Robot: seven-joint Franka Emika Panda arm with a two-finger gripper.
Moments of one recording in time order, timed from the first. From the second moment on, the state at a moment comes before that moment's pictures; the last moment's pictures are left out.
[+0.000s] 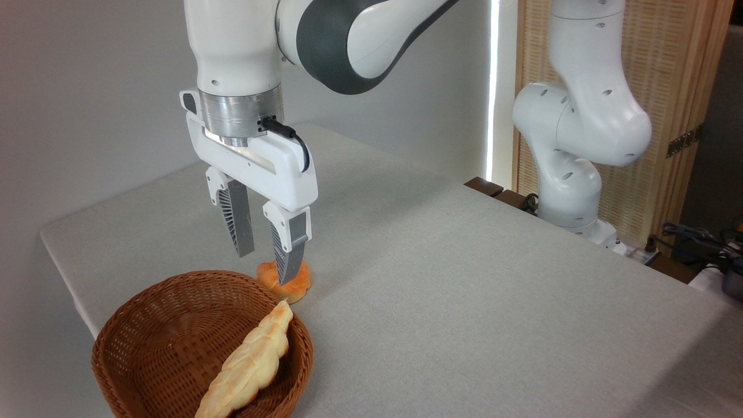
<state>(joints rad) -0.06 0.04 -0.03 -1.81 -0.08 1.95 0.58</state>
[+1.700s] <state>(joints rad) -0.06 0.04 -0.03 -1.81 -0.08 1.95 0.58</state>
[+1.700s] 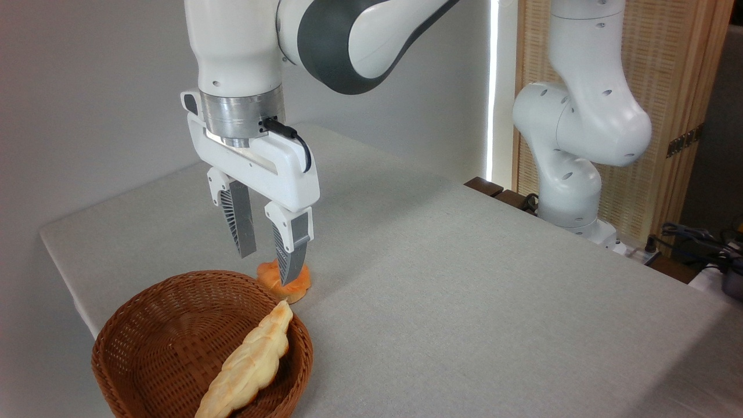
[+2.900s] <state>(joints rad) -0.06 0.05 0.02 -1.80 -0.08 2.04 0.59</state>
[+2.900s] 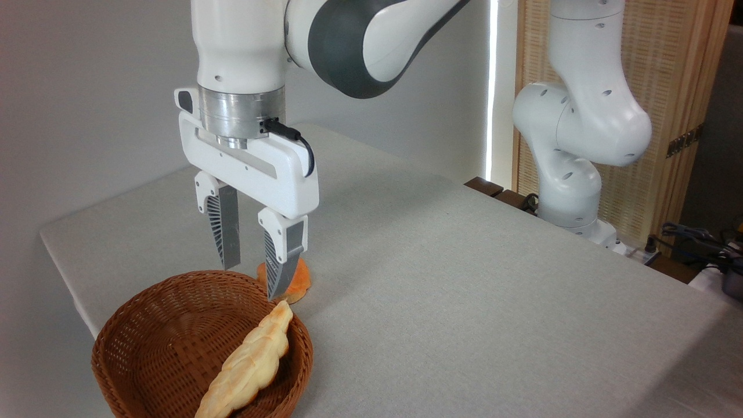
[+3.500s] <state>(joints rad) -0.06 0.18 0.06 -1.80 -0.08 2.11 0.59</state>
